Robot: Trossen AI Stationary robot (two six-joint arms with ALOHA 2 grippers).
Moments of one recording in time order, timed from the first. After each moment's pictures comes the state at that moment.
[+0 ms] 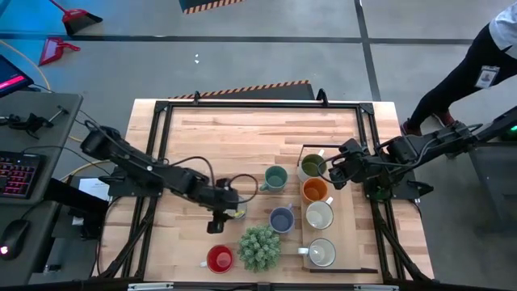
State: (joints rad) left arm -0.39 1.48 1.01 -0.50 -0.04 -0.32; right arm 0.35 1.00 1.10 -1.16 0.39 1.20
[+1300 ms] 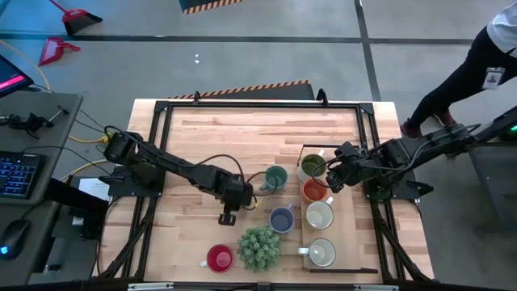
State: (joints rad) left arm -0.23 1.74 1.14 -0.61 0.03 -0.11; right arm 0.35 1.05 1.10 -1.17 0.36 1.18
